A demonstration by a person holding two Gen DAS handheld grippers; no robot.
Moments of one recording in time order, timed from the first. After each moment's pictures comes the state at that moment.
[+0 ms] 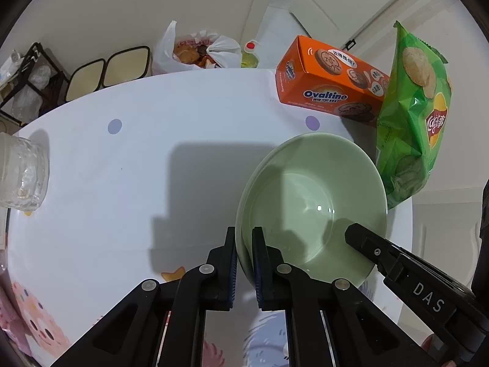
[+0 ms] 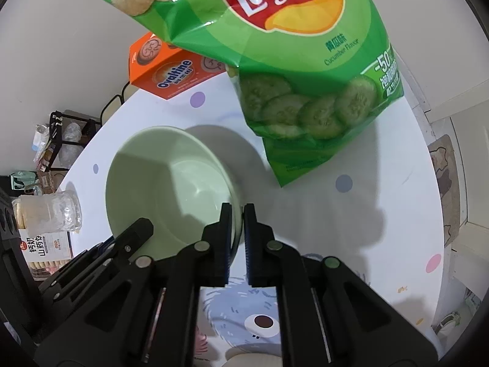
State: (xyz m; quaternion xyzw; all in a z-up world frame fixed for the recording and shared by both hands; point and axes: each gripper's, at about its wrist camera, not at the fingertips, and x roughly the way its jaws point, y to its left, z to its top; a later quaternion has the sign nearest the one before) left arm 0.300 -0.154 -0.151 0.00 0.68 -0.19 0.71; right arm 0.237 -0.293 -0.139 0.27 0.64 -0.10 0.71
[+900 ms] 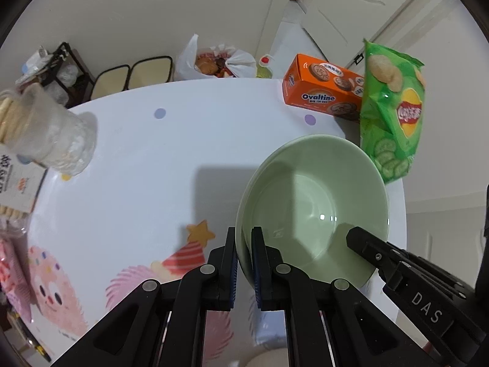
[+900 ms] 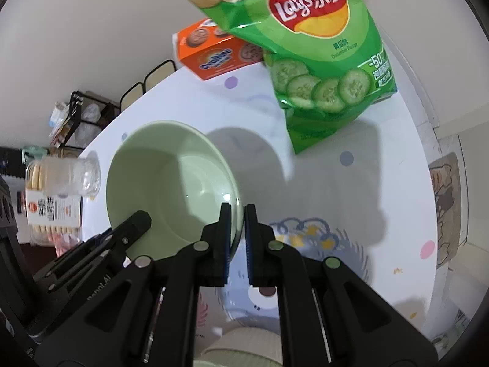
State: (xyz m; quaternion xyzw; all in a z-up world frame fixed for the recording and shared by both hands) left arm 0.244 -0.128 -0.097 0.00 0.65 -0.15 0.74; right arm 0.199 -0.276 -0.095 0.24 0.63 -0.05 0.73
